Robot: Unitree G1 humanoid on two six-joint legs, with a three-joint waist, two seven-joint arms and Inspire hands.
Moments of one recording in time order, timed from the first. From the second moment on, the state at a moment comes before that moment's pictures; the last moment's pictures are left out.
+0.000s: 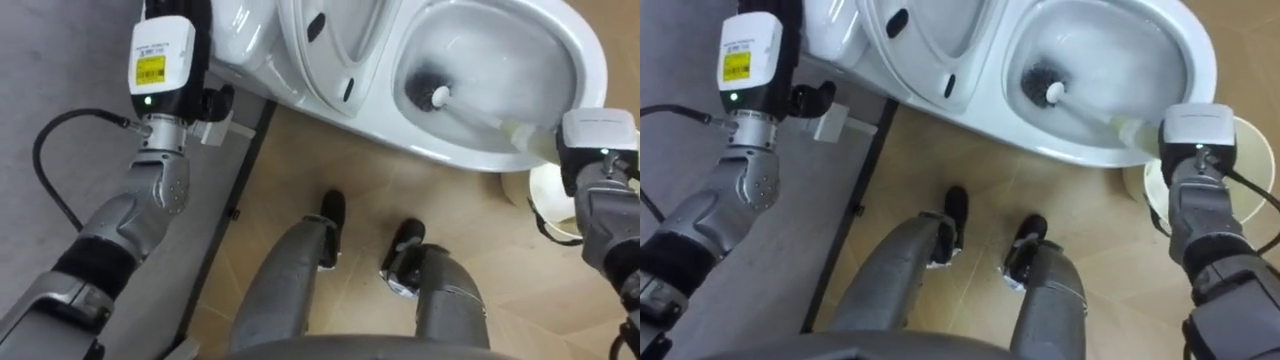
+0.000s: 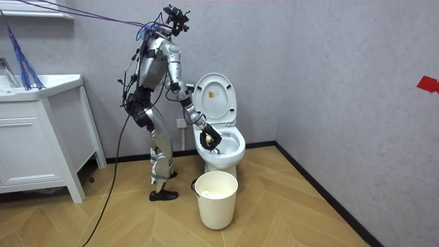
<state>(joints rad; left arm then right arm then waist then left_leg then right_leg) -0.26 0.50 -0.45 0.45 0.62 -0.07 0.65 -0.42 -0.63 0.57 1.12 -0.59 0.15 -0.33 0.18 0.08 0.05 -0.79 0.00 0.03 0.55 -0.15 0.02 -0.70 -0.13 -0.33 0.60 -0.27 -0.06</state>
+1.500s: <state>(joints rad) -0.17 0.50 -0.37 0.43 0.62 -0.01 0.67 -0.34 -0.56 0.50 0.79 -0.84 0.30 -0.18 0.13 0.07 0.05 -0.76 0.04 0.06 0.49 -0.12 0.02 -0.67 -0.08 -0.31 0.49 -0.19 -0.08</state>
